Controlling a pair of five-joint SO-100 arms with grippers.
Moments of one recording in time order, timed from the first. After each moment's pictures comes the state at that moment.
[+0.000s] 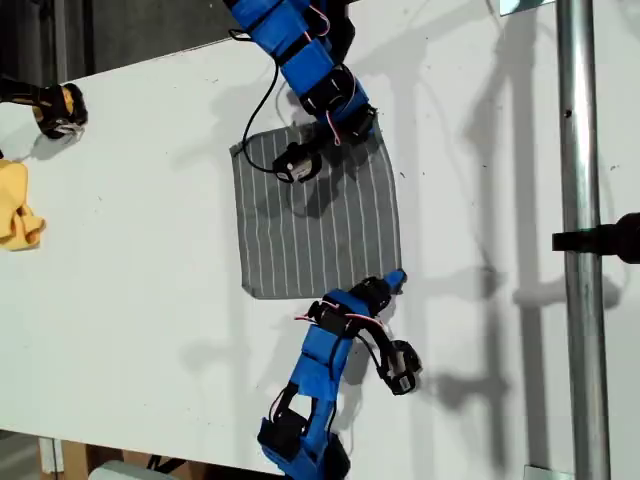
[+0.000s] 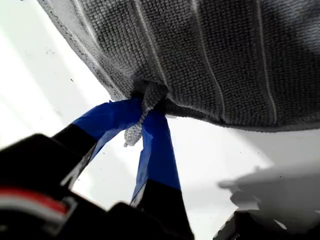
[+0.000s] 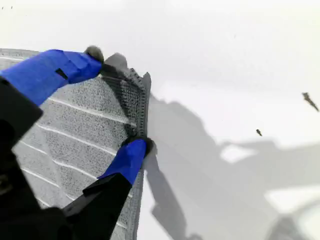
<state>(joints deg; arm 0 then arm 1) 13.1 47.8 57.1 69.9 -59.6 -28.4 108.5 139.7 58.2 72.2</state>
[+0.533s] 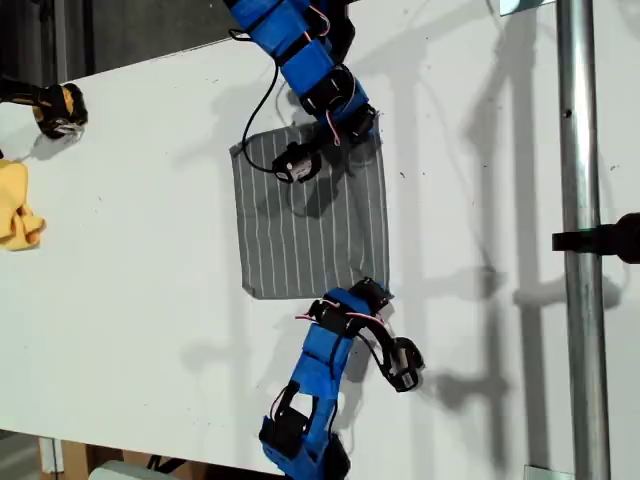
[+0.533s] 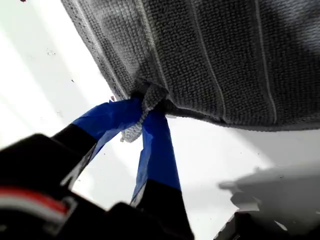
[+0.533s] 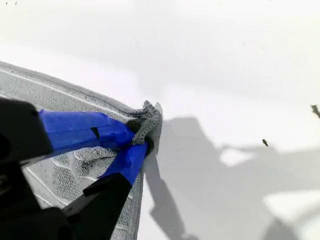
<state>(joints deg) 13.0 46.3 55.6 70.7 -61.6 -28.4 108.5 139.7 58.5 72.2</state>
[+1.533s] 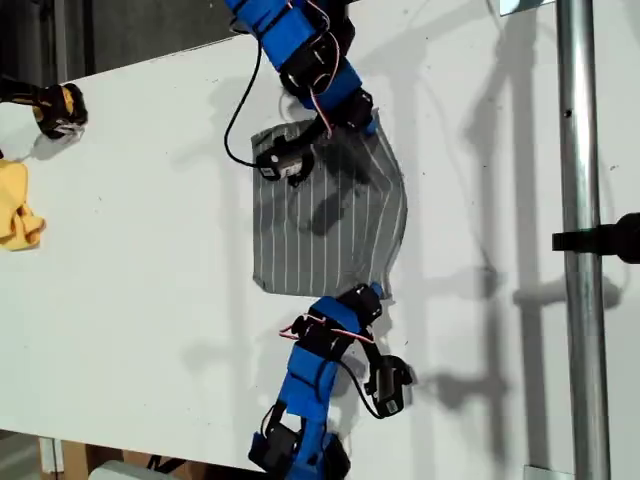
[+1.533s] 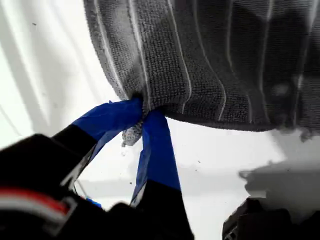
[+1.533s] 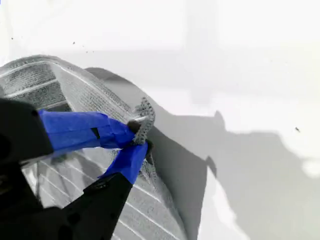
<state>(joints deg) 13.2 58.7 53.0 77.4 -54.1 -27.9 117.5 119.0 77.3 66.5</state>
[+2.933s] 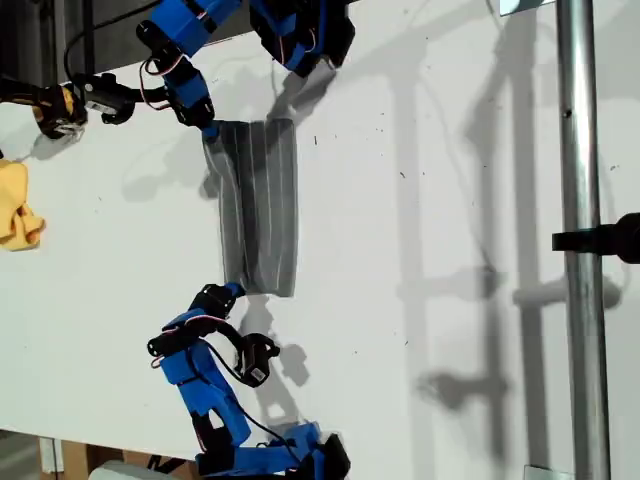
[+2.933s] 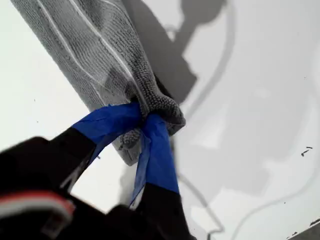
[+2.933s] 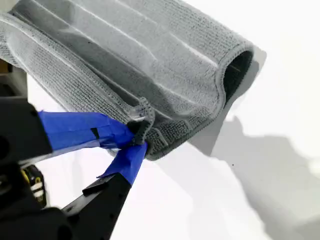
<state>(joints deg) -30.8 64.6 53.0 81.7 -29.8 47.7 127.4 113.3 78.4 24.8</state>
